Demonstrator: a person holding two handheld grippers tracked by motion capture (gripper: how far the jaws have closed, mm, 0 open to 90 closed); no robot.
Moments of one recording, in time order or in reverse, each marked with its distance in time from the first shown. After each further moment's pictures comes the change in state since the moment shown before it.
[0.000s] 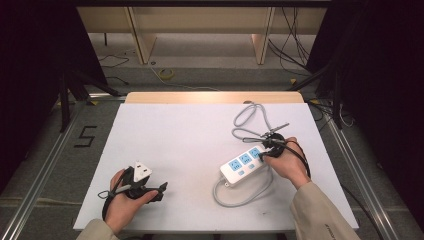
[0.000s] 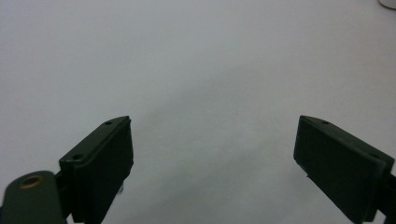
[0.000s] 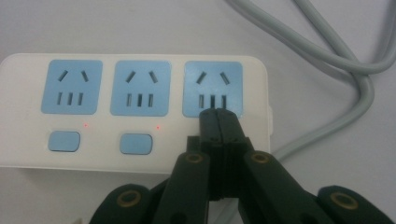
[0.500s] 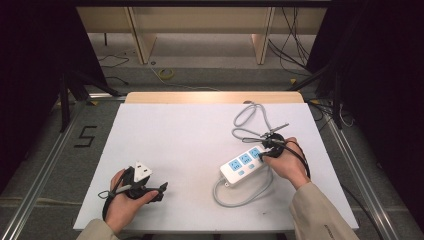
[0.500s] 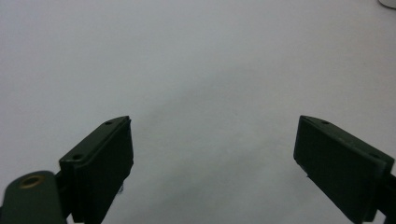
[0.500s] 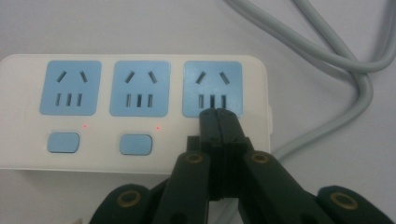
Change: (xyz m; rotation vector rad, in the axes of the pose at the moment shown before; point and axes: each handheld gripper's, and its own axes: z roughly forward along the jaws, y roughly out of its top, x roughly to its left) left arm -0.001 0.000 0.000 -0.001 0.000 -0.001; right arm 0.002 0.000 0.000 0.002 -0.010 0.004
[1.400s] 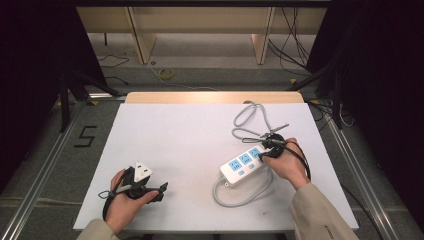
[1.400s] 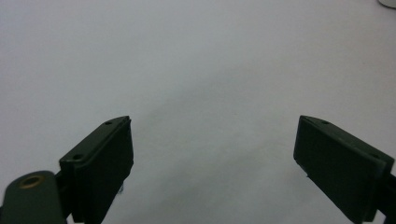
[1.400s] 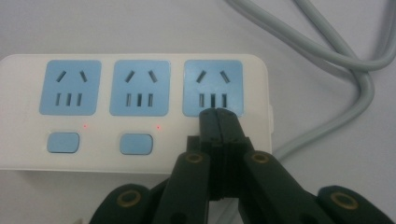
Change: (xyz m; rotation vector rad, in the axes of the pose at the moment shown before) left arm 0.000 0.000 0.000 0.003 -0.003 -0.002; right arm 0.000 -0.001 0.001 -0.004 0.001 0.004
